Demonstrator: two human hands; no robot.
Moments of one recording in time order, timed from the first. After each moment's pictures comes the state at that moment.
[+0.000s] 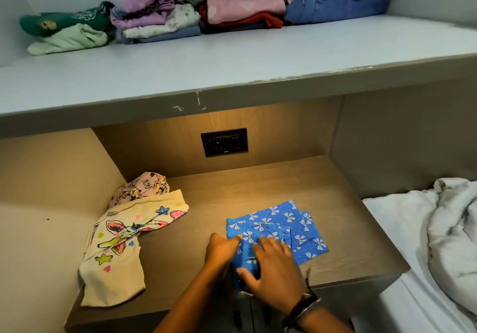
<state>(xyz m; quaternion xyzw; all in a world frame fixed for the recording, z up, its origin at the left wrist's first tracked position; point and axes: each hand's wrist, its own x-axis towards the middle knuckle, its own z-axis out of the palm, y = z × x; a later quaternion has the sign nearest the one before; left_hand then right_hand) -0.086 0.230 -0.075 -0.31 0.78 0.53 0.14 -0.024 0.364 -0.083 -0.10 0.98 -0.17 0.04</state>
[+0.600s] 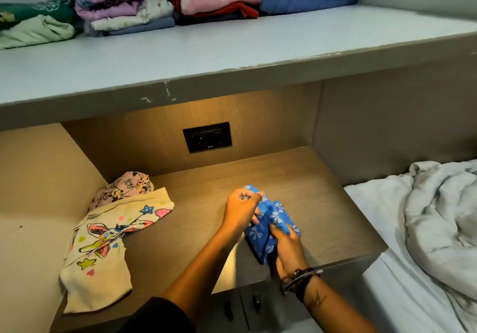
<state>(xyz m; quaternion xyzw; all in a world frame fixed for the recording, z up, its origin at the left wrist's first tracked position) -0.111 0.299 -0.025 -0.08 0.75 0.64 0.10 -0.046 0.392 -0.090 0.23 0.45 -0.86 -0.02</state>
